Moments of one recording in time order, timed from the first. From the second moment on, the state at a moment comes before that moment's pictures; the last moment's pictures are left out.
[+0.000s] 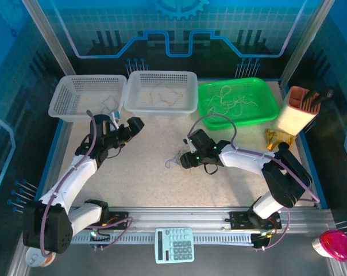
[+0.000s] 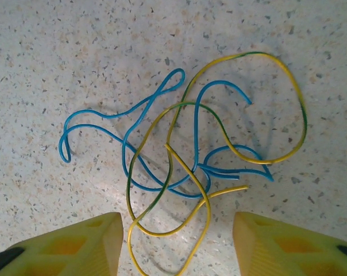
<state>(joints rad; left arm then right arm) -0.12 1.09 0.70 -0.17 0.41 -0.88 0.73 1.56 0.86 -0.35 -0.11 0.35</state>
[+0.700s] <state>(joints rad) -0.14 1.09 0.70 -0.16 0.41 -0.88 0.73 1.71 0.93 -0.33 -0.10 0.37</state>
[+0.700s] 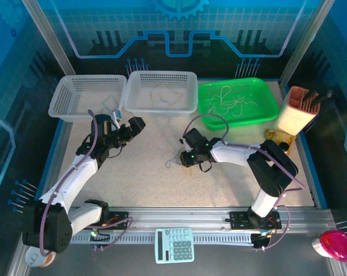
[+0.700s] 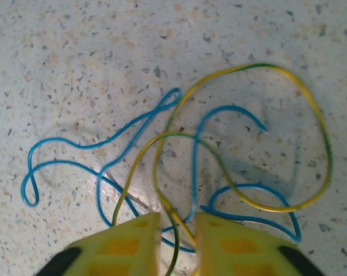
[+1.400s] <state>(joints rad) -0.16 1.10 0.78 -0.10 0.50 -0.94 0.61 1.35 1.07 -0.34 -0.28 0.25</state>
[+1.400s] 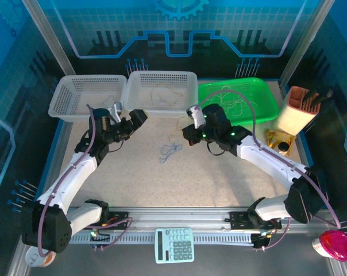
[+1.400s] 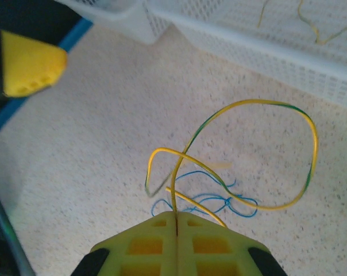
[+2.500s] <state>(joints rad) -0.41 1.21 0.64 0.56 0.32 -1.64 0.54 1.26 0.98 0.19 -0.51 0.63</state>
